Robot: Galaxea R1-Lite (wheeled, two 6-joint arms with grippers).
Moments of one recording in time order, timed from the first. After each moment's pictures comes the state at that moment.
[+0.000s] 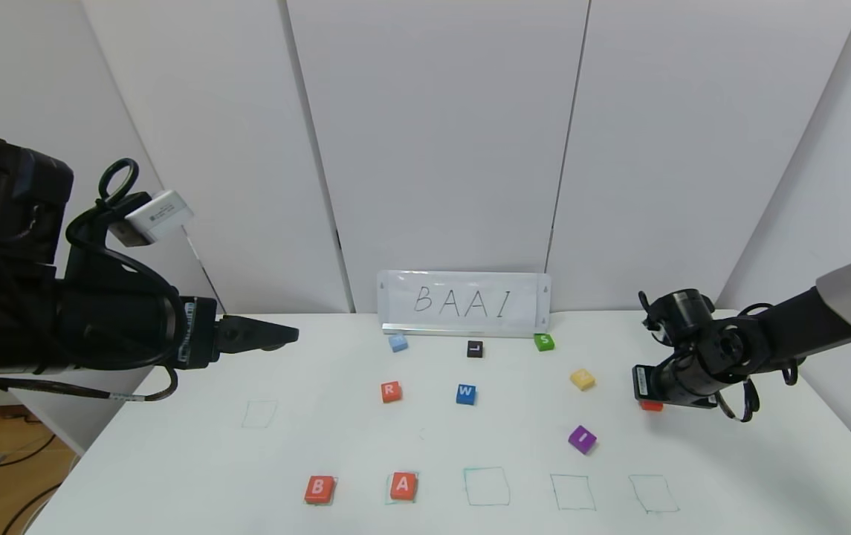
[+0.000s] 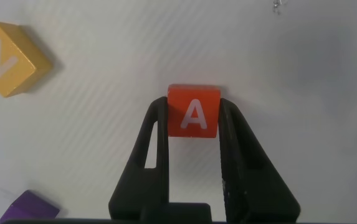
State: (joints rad) left arm -0.15 1.45 -1.08 0.27 -0.30 -0.06; right arm 0.11 2.28 -1.29 0.08 -0.11 0.27
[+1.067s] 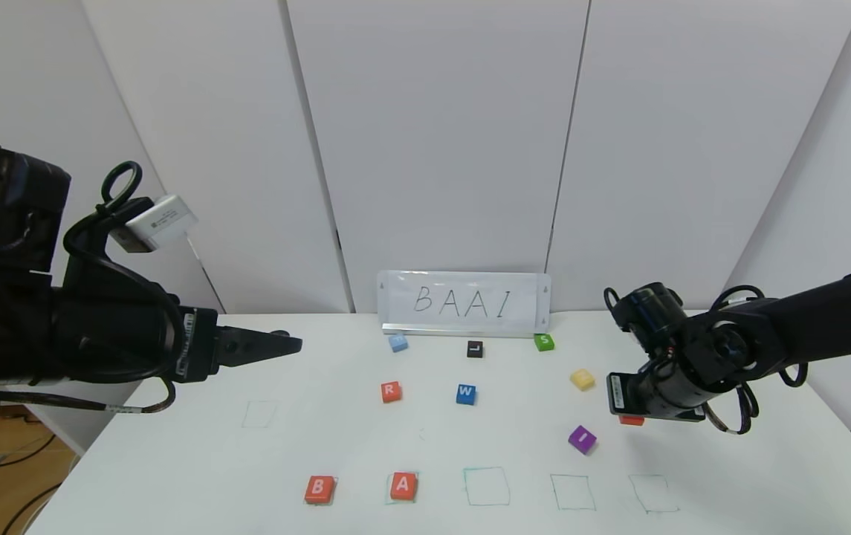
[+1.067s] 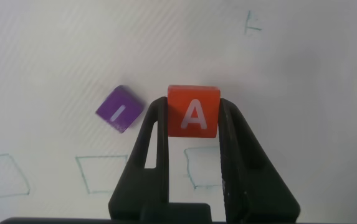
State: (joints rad) left arm -0.18 1.43 -1.06 0.27 -0.30 -0.03; right arm 0.33 2.08 -1.21 0.25 -0.19 0.44
